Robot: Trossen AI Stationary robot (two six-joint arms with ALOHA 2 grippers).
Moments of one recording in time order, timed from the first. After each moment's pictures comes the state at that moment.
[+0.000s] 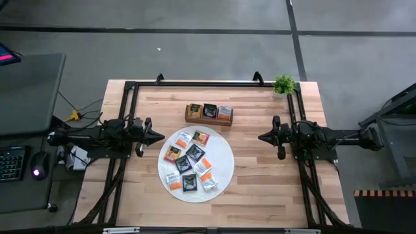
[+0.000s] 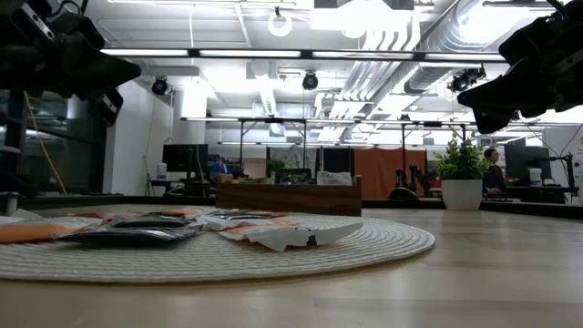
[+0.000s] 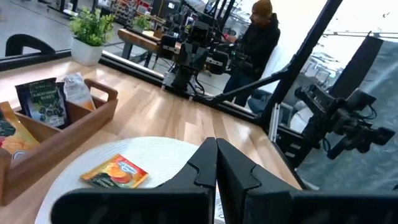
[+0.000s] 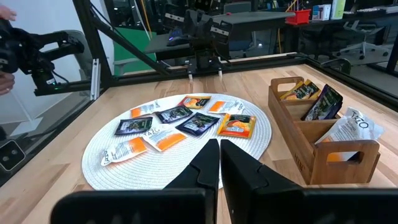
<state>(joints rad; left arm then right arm) -0.03 0.01 0.01 0.01 0.01 -0.40 -0.04 0.14 0.01 0.03 -0.05 0.13</state>
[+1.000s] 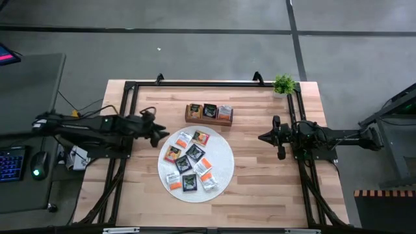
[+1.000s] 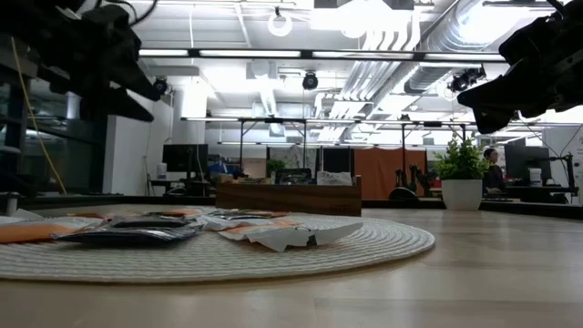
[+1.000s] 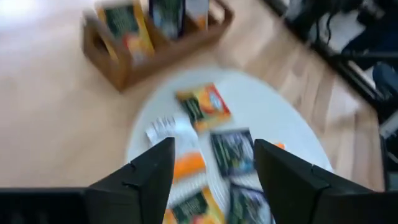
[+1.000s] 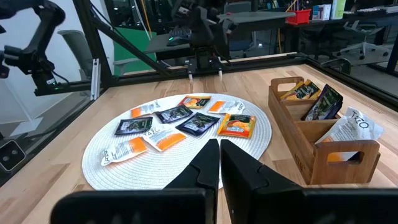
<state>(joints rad) -0.03 0.58 0.43 -0.41 -0.23 -0.75 -0.04 0.14 0.01 0.03 -0.05 0.13</state>
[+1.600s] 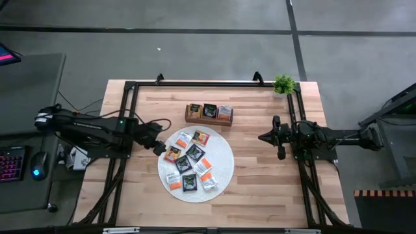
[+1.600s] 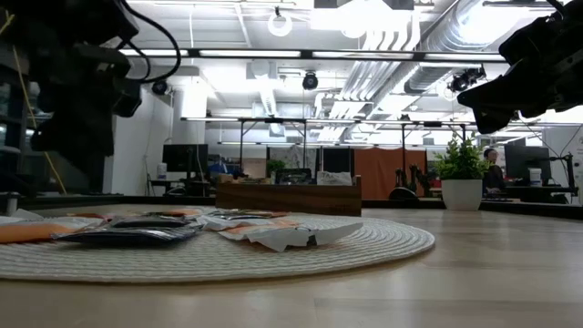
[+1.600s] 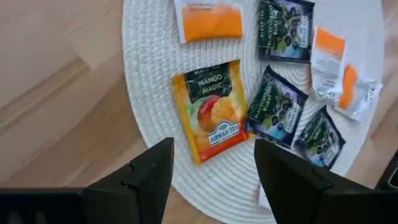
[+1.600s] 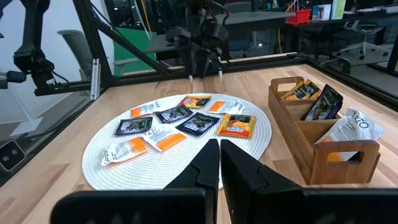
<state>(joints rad) -0.03 0.86 0.45 -0.57 0.09 -1.00 -0.04 0.14 0.01 0.03 -0.05 0.13</state>
